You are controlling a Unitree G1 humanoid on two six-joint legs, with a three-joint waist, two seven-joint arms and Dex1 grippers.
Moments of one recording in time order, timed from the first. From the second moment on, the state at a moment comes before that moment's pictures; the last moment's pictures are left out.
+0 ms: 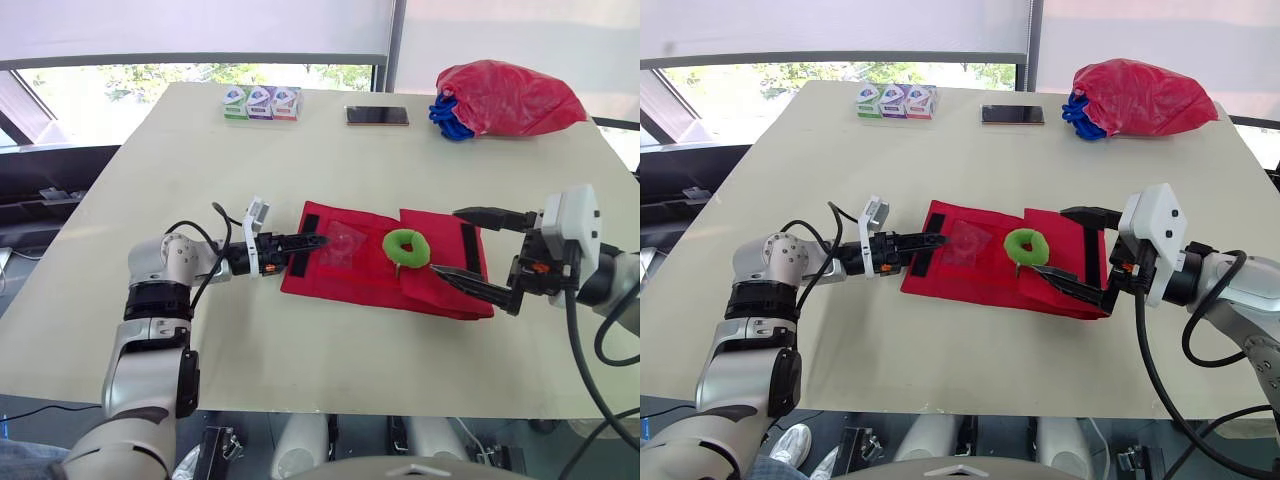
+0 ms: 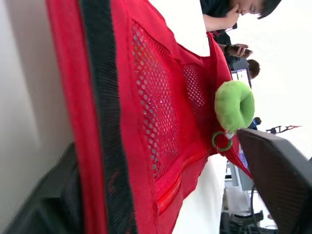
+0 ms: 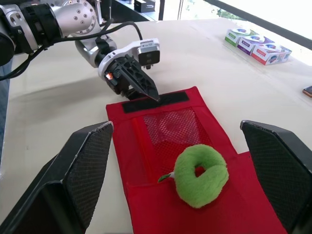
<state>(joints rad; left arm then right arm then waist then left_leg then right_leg) -0.71 0.54 0.16 0.52 -0.69 1.33 -0.94 -0.17 -0.86 -0.25 -0.74 0.86 0.72 0.70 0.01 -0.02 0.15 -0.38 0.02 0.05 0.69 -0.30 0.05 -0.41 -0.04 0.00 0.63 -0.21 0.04</state>
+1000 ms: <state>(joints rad) -0.64 0.78 0.07 0.51 -0.67 1.20 -1.31 -0.42 -0.74 0.16 -0.45 0.54 0.64 0.76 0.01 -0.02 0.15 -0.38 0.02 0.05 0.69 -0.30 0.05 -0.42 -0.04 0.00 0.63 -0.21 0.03</state>
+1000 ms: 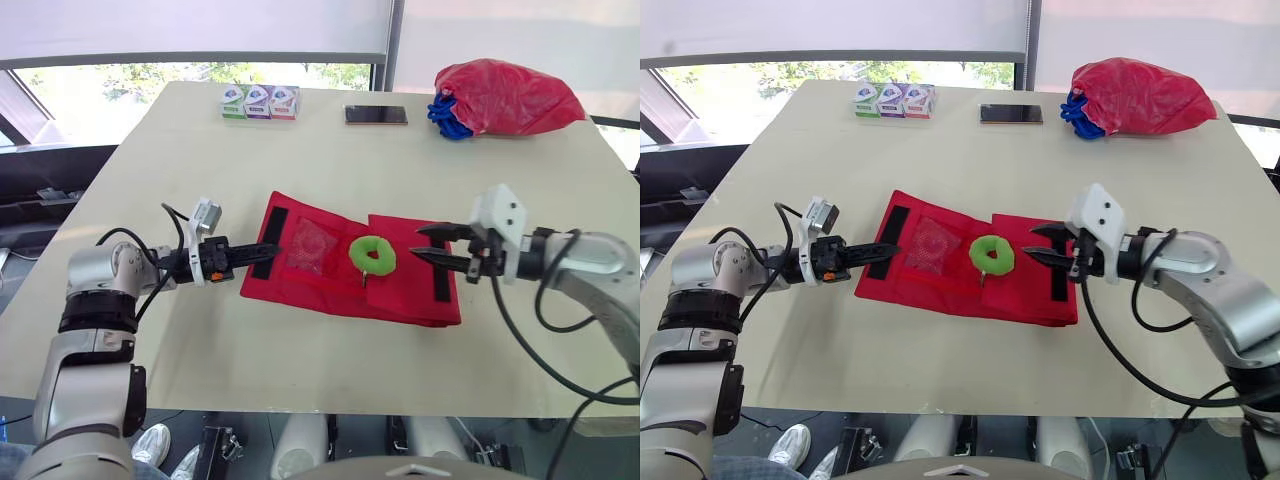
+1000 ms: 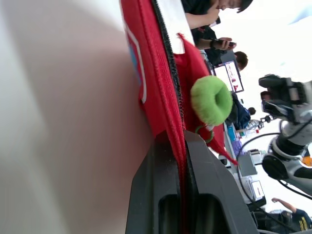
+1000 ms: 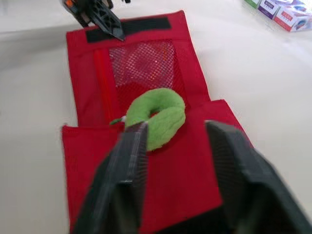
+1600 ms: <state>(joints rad) -0.76 0.62 0.11 0.19 -0.90 1.39 -1.21 -0.45 -0.60 0.41 -0.21 0.14 0.52 0.76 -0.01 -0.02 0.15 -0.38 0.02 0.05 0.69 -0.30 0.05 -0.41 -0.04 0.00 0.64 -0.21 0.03</state>
